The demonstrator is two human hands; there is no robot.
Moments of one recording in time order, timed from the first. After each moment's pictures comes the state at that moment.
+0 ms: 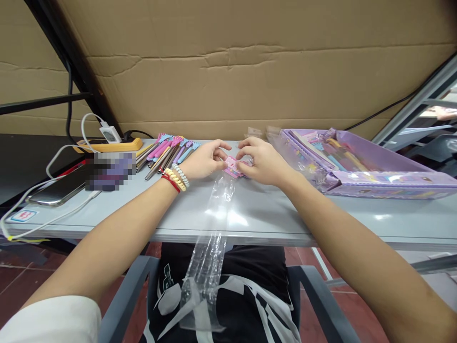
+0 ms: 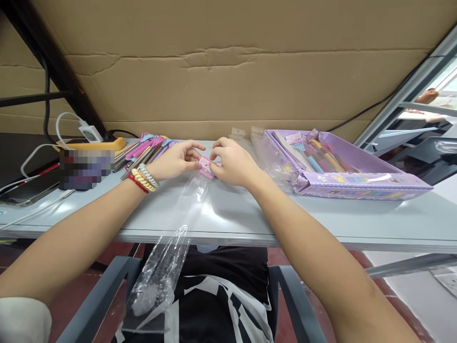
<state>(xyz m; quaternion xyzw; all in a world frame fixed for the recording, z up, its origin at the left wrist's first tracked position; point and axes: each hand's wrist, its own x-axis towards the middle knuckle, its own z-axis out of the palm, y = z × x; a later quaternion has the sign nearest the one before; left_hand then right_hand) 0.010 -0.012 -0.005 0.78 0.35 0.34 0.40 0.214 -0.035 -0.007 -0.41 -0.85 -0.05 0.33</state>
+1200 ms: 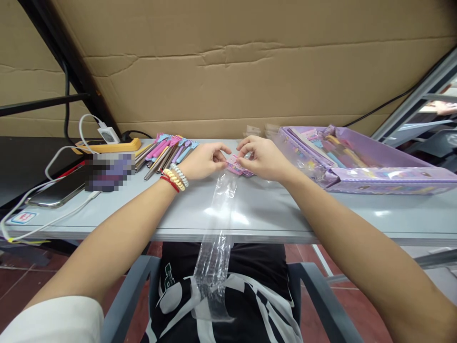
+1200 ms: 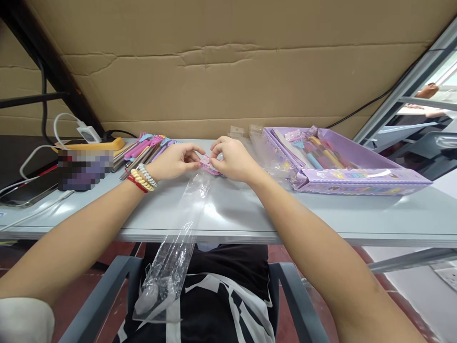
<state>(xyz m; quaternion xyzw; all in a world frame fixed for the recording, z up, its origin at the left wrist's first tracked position) 0.008 -0.013 -0.006 0.84 0.36 0.30 0.27 0.212 -0.037 0.003 -0.43 -0.83 0.06 0.36</state>
